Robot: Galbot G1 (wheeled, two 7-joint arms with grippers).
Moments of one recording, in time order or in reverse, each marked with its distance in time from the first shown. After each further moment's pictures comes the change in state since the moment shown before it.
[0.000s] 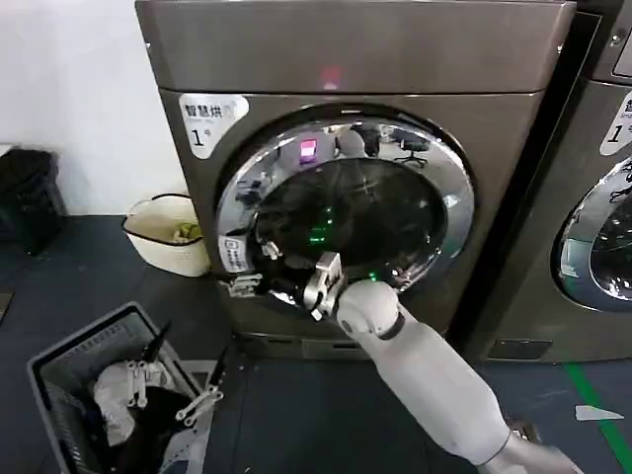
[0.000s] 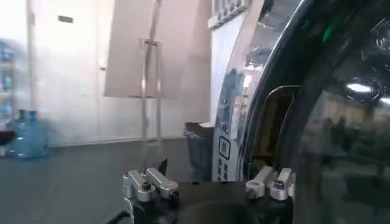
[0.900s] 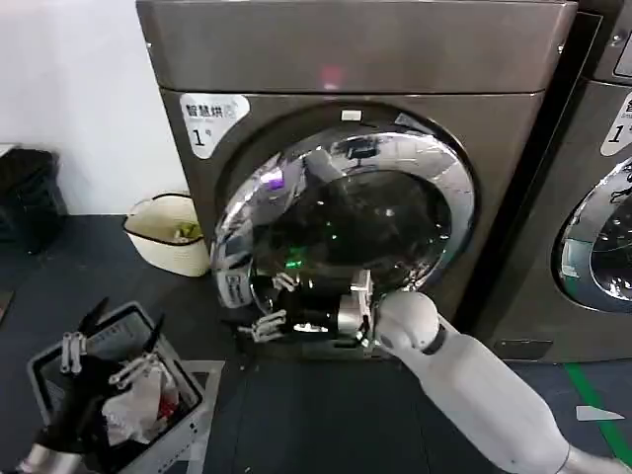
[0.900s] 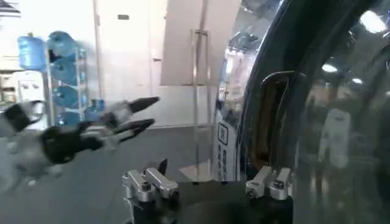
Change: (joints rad) left arm -0.134 0.160 -0.239 0.100 -0.265 0.119 0.061; right arm -0.055 -0.207 -0.004 0.176 0.128 -0.024 -0.189
